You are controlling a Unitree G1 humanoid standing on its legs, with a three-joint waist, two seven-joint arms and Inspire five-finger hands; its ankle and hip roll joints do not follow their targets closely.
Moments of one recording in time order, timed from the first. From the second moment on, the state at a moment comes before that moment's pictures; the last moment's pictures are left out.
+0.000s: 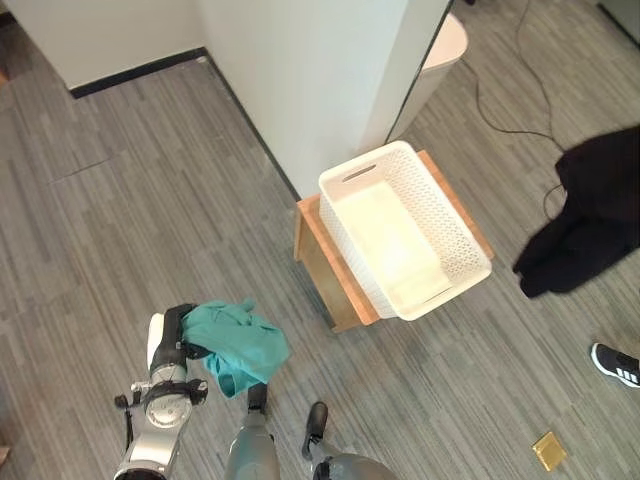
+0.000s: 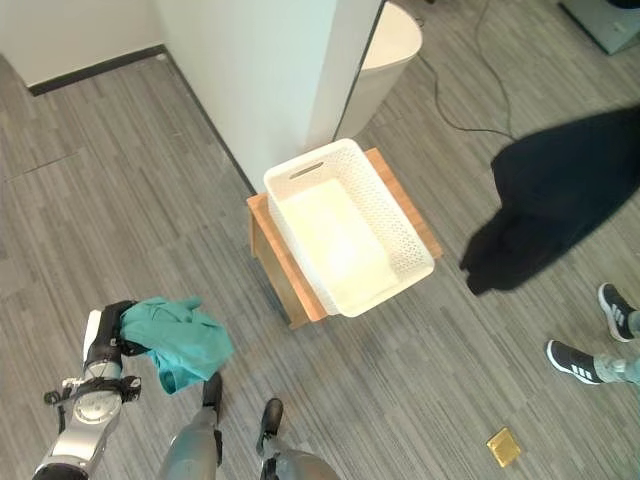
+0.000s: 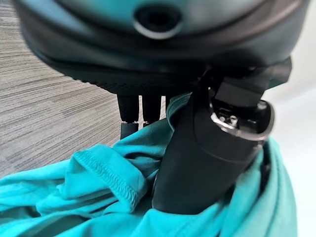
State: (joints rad) left arm 0.02 0.40 -0.01 0.42 -0.01 -0.13 0.34; right arm -0.50 -1.40 -0.17 0.47 0.12 -0.10 -0.27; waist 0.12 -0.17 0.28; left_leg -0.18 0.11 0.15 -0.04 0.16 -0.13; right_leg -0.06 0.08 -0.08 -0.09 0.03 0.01
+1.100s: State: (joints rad) left arm 0.01 0.40 -0.02 0.43 0.01 -0.12 0.34; right arm -0.33 -1.44 -0.31 0.06 0.09 -0.13 -0.28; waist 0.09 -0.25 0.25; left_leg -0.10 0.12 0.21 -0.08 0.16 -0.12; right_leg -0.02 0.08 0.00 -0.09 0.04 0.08
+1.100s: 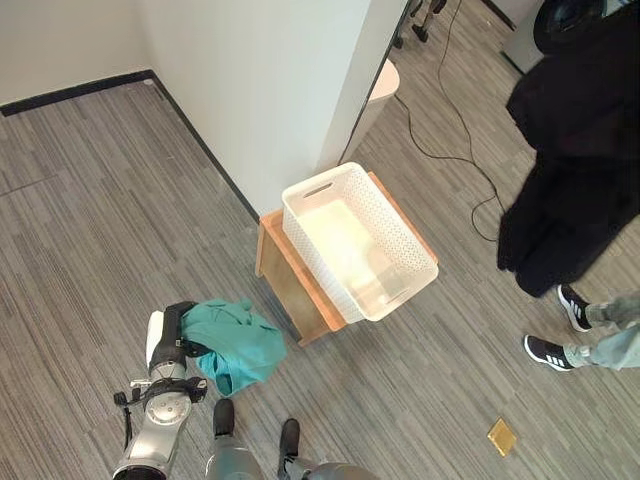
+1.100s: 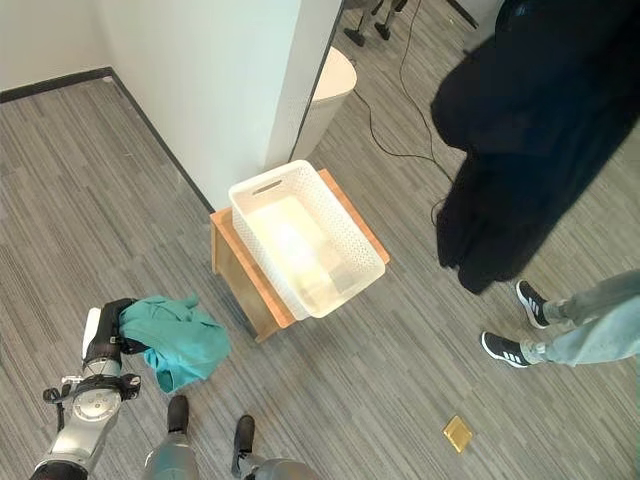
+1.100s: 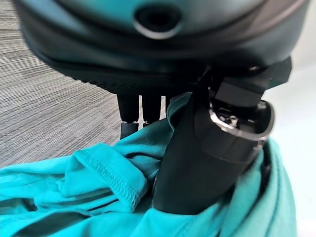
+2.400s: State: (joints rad) left arm -0.02 0.42 -0.08 0.54 0.00 -0.10 0.34; right arm -0.79 -1.13 0.29 0.64 0.03 -0.07 -0.23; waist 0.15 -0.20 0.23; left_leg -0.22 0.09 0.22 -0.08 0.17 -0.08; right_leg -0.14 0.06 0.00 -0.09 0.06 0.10
